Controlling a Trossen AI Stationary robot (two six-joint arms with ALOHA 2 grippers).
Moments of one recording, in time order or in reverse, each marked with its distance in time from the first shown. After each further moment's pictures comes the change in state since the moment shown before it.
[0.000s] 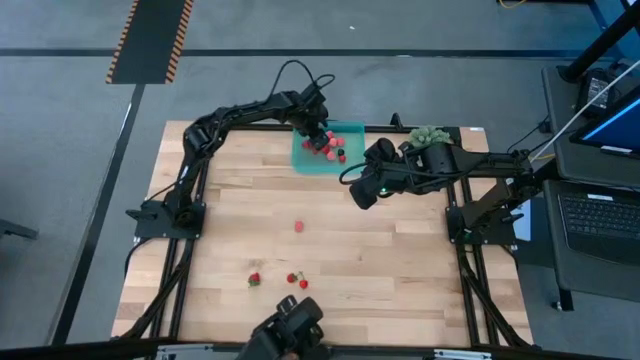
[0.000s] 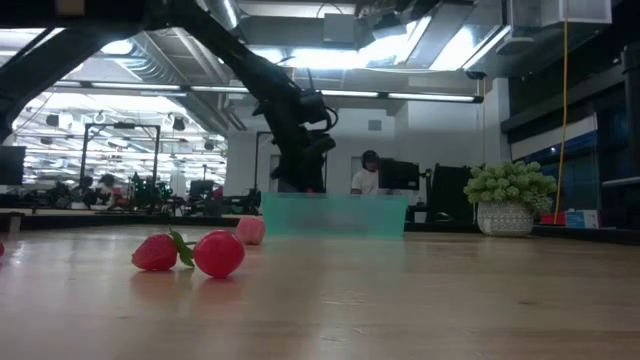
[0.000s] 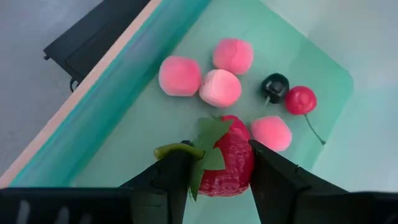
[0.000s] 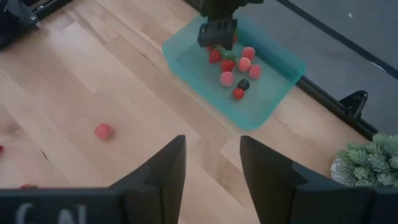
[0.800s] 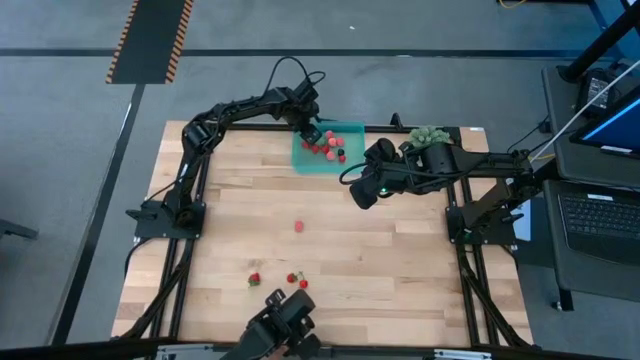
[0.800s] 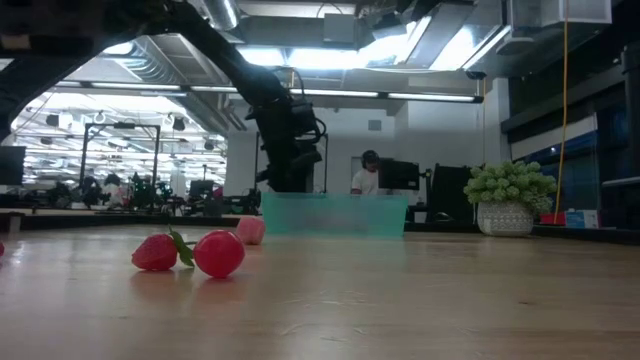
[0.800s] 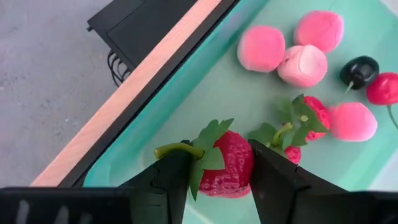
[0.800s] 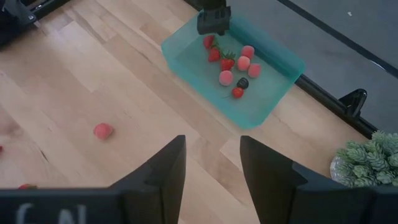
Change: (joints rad) left arm 0.056 0.014 -0.008 -0.053 -0.083 0.001; right arm 0.000 0.000 0.000 -0.005 0.000 0.007
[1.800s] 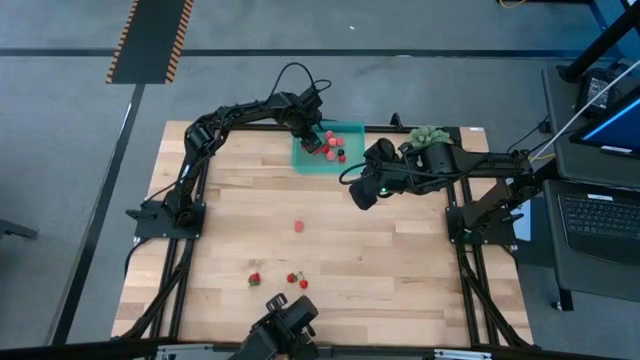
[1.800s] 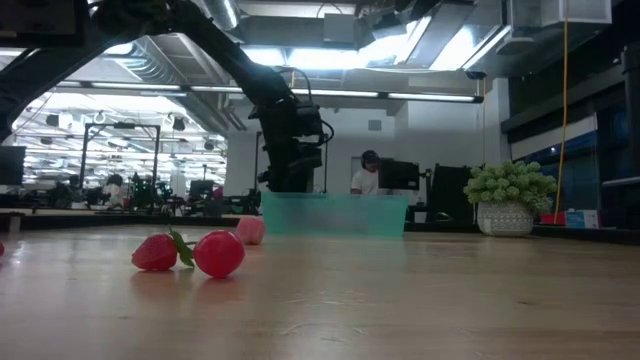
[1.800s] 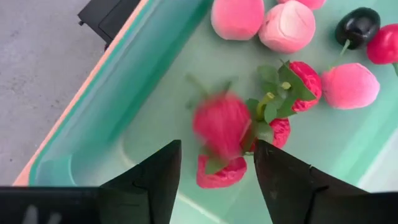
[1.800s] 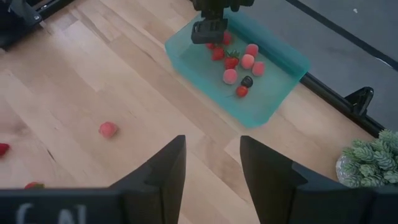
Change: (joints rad) left arm -0.037 0.009 -0.001 -0.051 -0.042 0.074; right arm 0.000 0.000 0.000 0.008 -0.015 0.005
